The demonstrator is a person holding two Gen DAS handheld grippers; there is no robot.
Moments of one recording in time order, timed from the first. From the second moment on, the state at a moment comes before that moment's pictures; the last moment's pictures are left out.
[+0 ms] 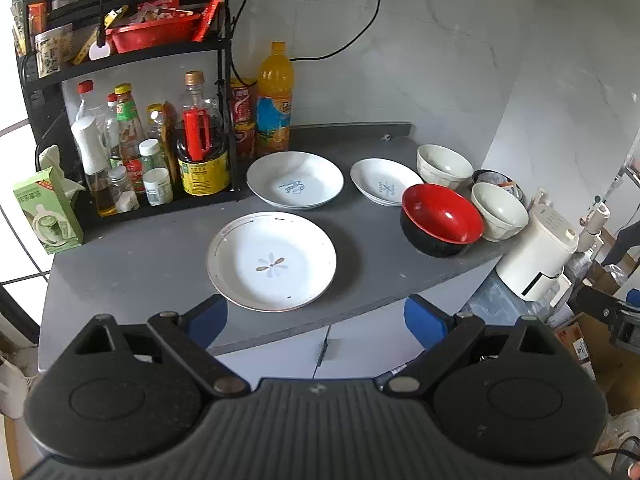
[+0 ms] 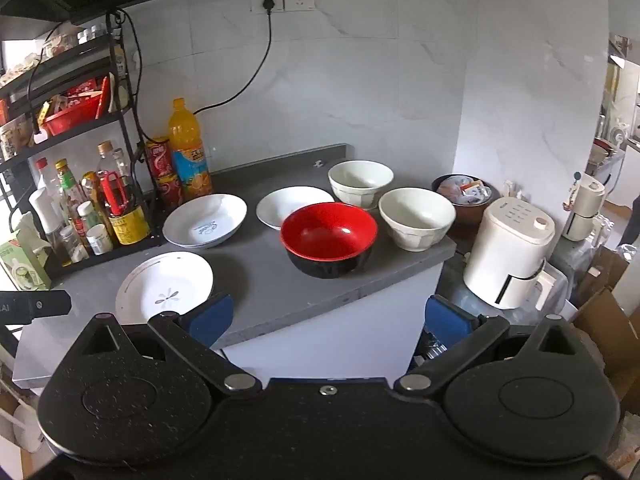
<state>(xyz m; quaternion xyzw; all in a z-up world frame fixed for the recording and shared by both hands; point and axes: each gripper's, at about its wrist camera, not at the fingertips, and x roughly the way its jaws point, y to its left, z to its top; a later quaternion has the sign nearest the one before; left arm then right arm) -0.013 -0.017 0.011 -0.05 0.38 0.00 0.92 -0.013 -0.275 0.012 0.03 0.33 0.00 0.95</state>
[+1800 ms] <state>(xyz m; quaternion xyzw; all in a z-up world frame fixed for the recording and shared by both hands) -0.021 0.002 0.020 -0.05 0.37 0.00 0.93 -0.017 -0.275 0.004 0.06 0.35 0.00 0.94</state>
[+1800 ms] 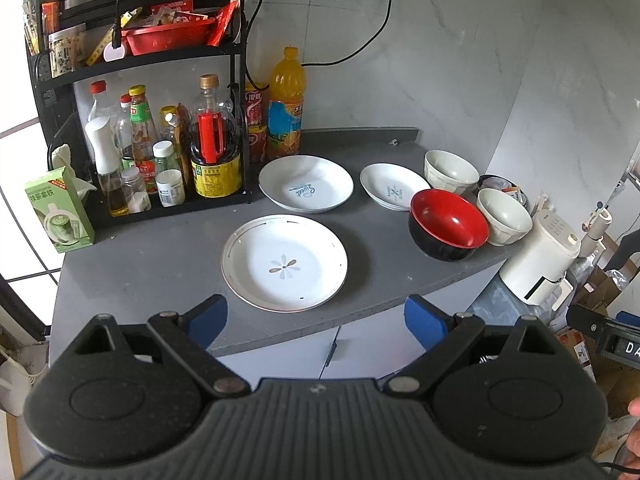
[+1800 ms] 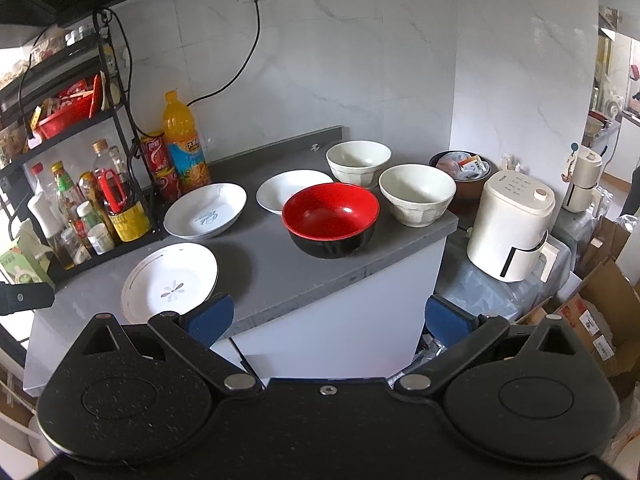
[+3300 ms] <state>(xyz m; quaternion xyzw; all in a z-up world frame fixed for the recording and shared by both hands) 0.086 -0.056 0.022 -0.04 0.38 -0.06 0.92 0.052 -0.303 0.001 0.05 0.35 -0.04 0.94</state>
